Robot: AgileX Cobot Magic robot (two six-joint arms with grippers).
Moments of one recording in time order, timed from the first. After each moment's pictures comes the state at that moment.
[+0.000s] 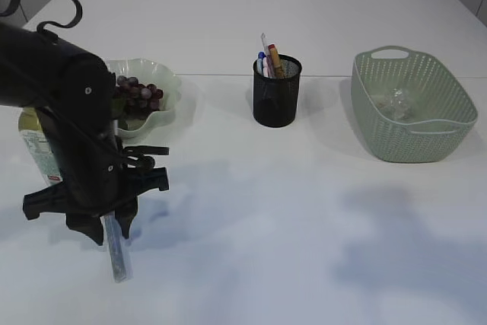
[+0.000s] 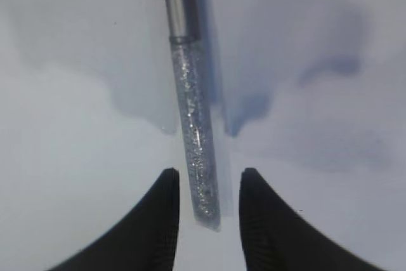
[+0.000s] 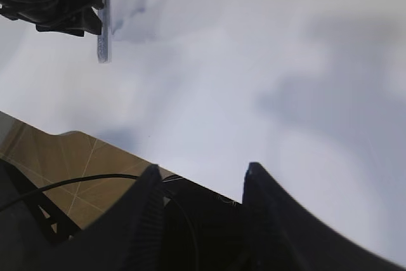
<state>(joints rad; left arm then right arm) -0.54 1.89 -1.13 0.08 0.88 -0.93 0.29 0.90 -1.07 0.31 1.25 0.03</state>
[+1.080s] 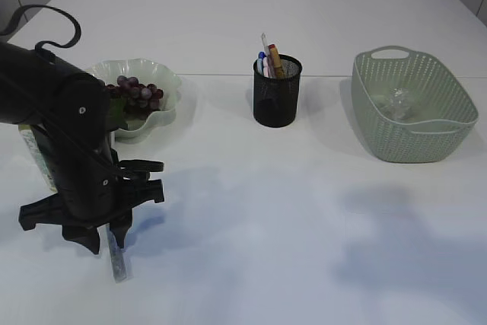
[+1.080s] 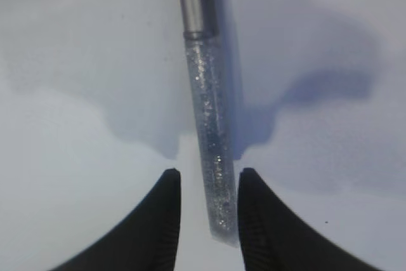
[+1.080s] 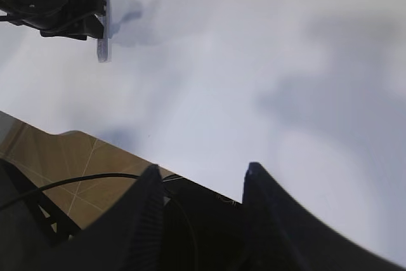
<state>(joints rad) -0.53 1.89 -1.06 0.09 0.80 -0.93 0.29 0.90 -1.07 0.31 1.25 0.03</state>
